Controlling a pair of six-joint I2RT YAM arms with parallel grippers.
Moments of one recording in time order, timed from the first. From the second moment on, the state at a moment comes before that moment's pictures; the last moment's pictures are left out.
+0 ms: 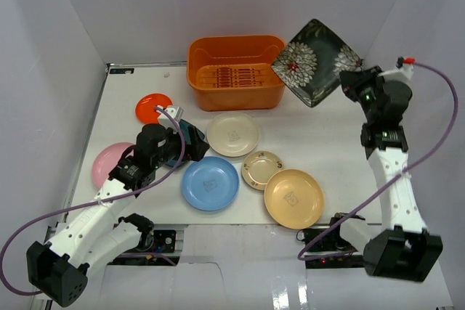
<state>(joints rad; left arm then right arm) -0.51 0.85 0.70 -0.28 0.09 -0.39 -0.10 0.99 0.92 0.07 -0.17 0.71</state>
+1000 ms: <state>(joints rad) -0.52 0.92 0.62 -0.40 -0.36 -0.81 0.28 2.41 2.20 -0.31 -0.39 0.42</state>
